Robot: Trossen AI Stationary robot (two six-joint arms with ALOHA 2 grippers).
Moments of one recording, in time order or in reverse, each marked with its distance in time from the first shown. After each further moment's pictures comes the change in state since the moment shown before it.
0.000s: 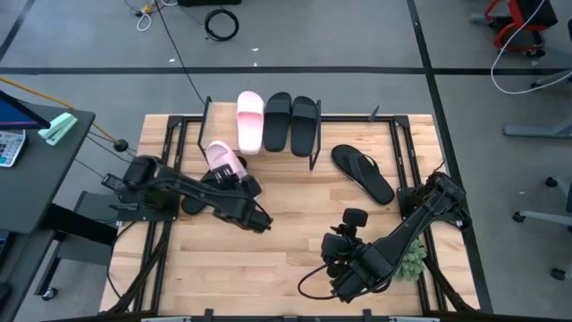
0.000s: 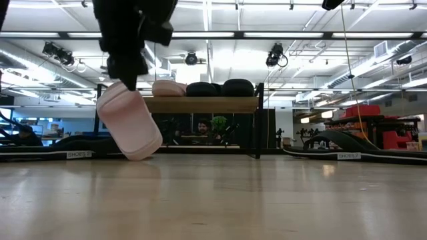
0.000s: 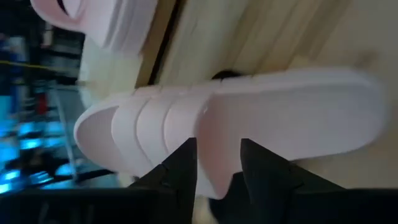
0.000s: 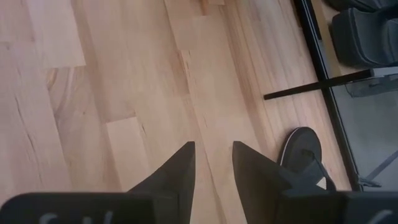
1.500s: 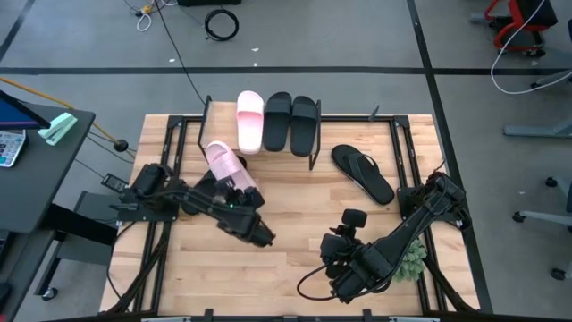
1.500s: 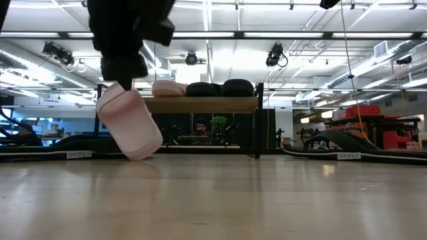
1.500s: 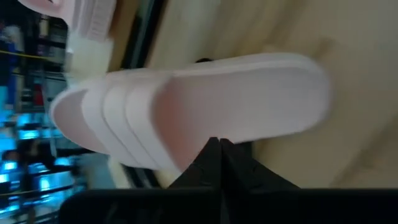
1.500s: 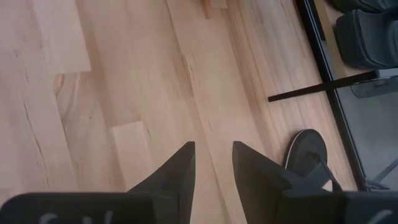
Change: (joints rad) left arm -0.092 0.103 0.091 -0.069 0.066 -0.133; right arm 0.000 0.000 0.000 0.032 0.000 -0.001
